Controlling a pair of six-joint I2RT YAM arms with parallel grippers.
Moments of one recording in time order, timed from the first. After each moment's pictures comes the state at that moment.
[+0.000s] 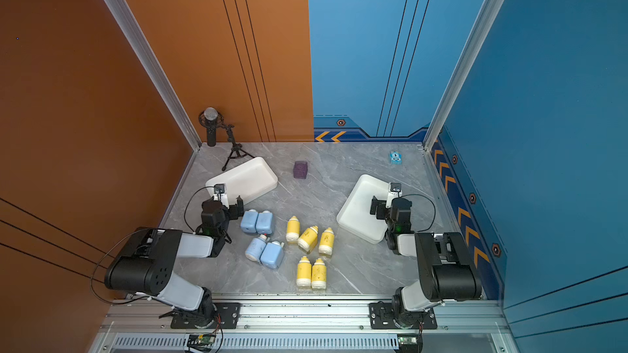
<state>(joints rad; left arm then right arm) -0.08 1.55 0.34 0.86 -0.28 0.02 0.01 1.51 0.37 0.72 0.04 0.05</state>
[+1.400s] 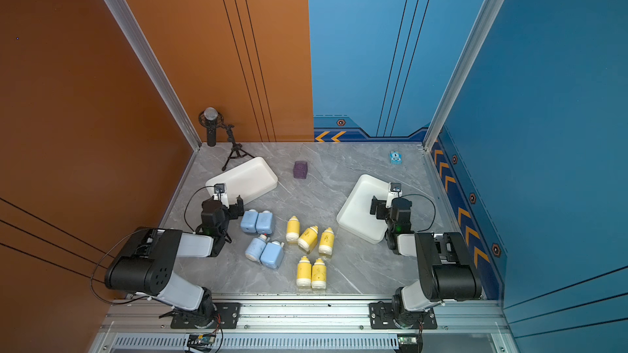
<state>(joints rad) -0.08 1.55 0.34 0.87 -0.27 0.02 0.01 1.51 0.37 0.72 0.04 0.05</state>
